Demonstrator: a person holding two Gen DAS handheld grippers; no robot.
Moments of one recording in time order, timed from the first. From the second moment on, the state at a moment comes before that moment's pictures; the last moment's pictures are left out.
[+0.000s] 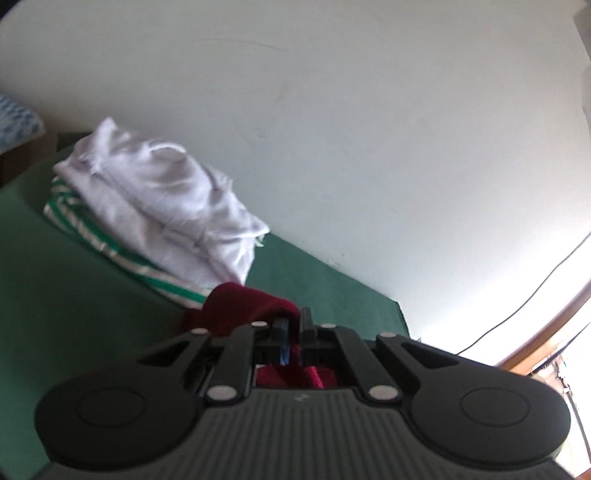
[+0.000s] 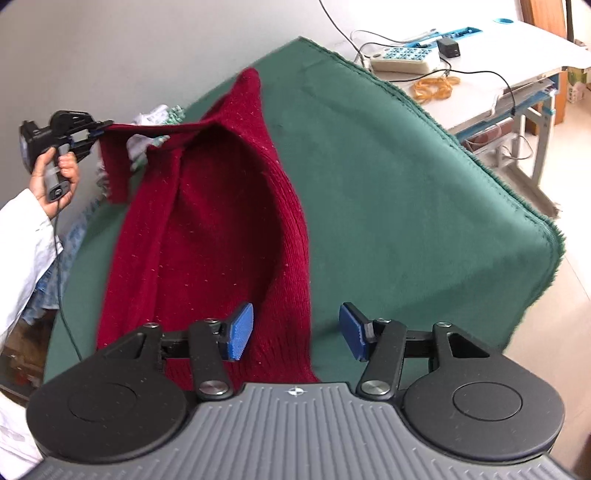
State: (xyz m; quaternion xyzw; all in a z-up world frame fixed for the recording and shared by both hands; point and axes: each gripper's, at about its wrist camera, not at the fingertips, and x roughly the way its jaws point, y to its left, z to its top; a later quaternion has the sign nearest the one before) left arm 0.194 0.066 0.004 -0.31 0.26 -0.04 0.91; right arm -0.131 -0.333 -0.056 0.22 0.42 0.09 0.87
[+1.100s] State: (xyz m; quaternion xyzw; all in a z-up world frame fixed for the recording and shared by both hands) left arm 0.131 -0.058 -0.051 -0.22 0.39 -0.24 0.86; right arm -0.158 -0.303 -0.063 0.29 0.37 -0.04 0.88
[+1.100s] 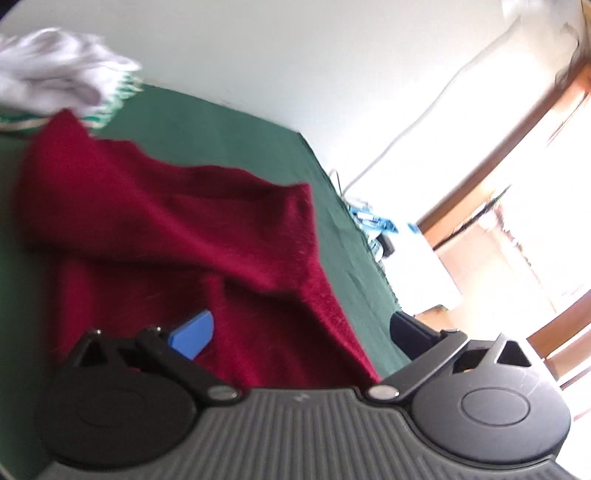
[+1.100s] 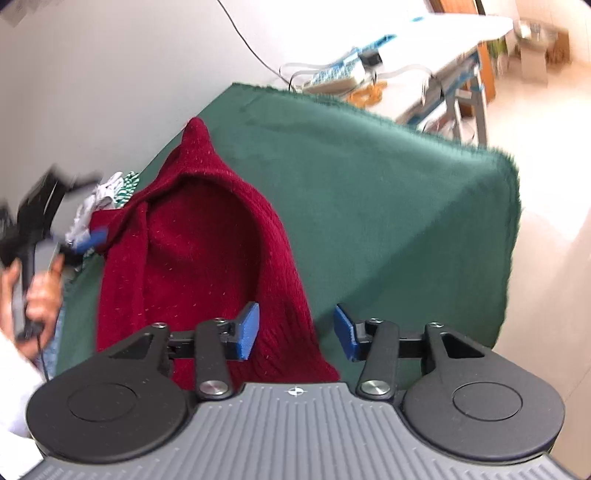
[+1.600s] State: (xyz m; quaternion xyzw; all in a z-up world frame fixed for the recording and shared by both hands) left arm 0.191 -0.085 -0.116 -0.41 0.43 -0.19 0.78; right arm -0.176 -0.326 -0.052 0.28 0.32 -0.08 0.90
